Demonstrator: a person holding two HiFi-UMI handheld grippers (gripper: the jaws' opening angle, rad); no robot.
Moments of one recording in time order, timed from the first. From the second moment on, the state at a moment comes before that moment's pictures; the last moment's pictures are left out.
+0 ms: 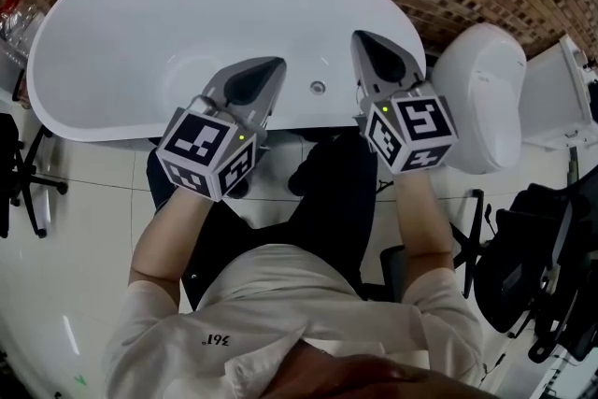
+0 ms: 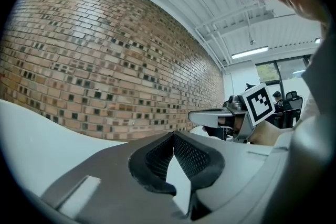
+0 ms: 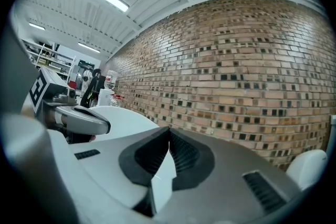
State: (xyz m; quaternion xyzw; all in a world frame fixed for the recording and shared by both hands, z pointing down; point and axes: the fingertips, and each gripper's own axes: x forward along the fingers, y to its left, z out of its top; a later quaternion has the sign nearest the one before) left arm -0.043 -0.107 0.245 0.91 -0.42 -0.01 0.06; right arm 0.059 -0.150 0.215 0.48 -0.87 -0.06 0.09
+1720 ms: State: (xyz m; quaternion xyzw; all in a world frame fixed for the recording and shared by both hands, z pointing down) left arm -0.009 -0.288 0.367 0.91 -0.40 0.08 0.12; right arm 0.037 -0.352 0.331 0.48 -0.86 0.00 0.17
